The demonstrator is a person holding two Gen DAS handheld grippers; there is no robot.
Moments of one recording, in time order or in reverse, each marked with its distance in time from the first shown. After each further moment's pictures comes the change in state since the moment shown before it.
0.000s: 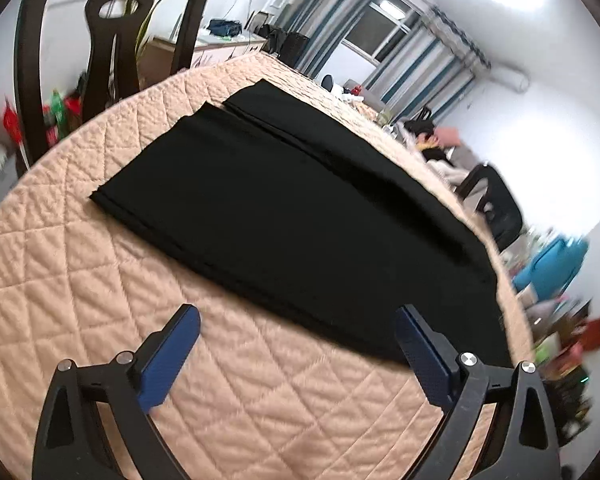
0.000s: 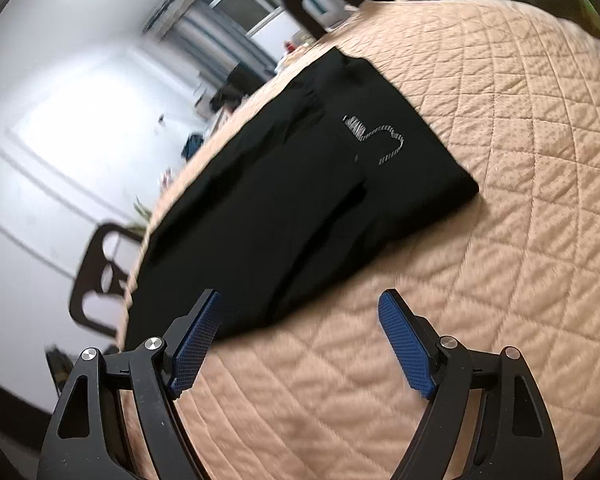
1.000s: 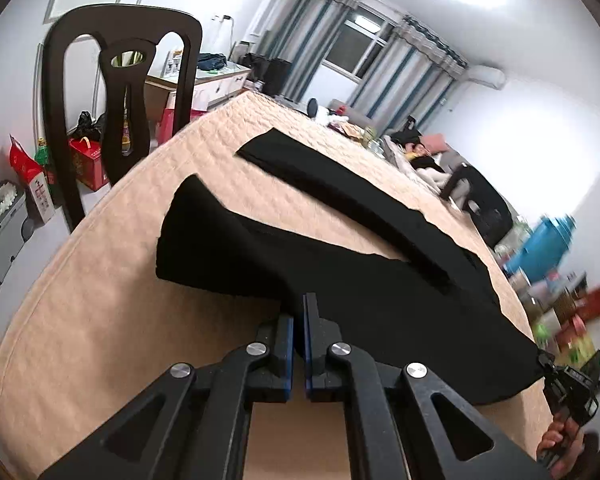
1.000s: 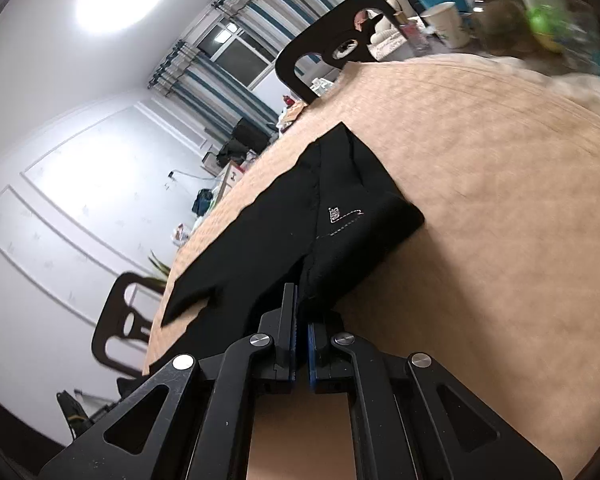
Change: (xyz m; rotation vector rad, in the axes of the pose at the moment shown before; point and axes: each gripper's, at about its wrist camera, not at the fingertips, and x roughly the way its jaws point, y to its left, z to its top) left arm -0.083 0.012 -0.036 0.129 -0.092 0.004; right arm -0.096 -0.009 -0.028 0.042 -0.182 0.033
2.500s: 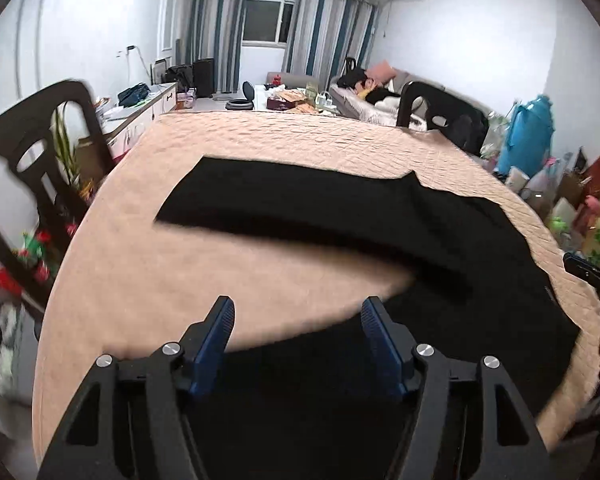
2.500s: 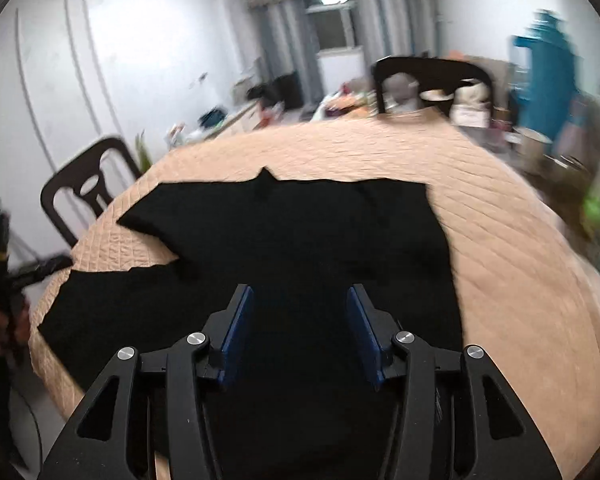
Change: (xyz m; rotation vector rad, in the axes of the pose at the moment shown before) left arm 0.080 -0.102 0.062 0.430 0.107 0.028; right arm 0.049 0.087 0.013 -0.633 0.138 -0.145
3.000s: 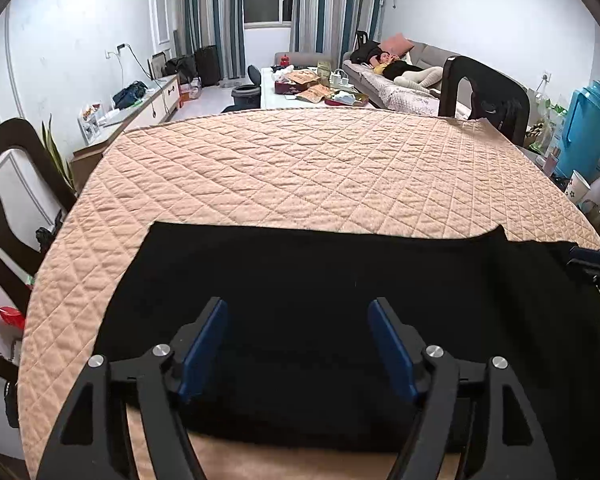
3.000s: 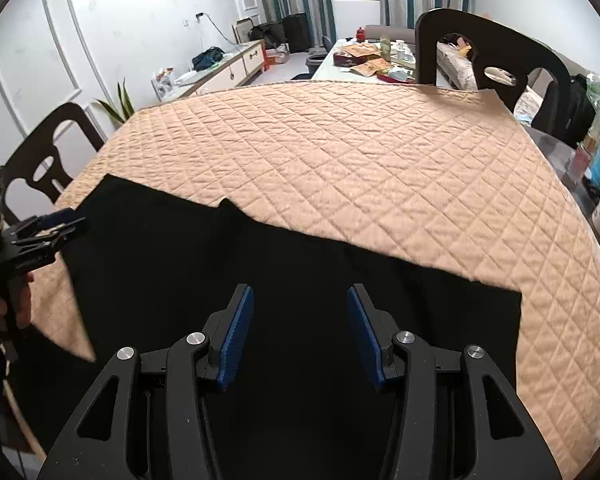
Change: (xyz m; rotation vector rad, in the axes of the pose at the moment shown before) left arm 0.145 -0.005 0.097 0.033 0.083 0.090; right arm 0.158 -0.007 0.108 -0.054 0.215 -0.042
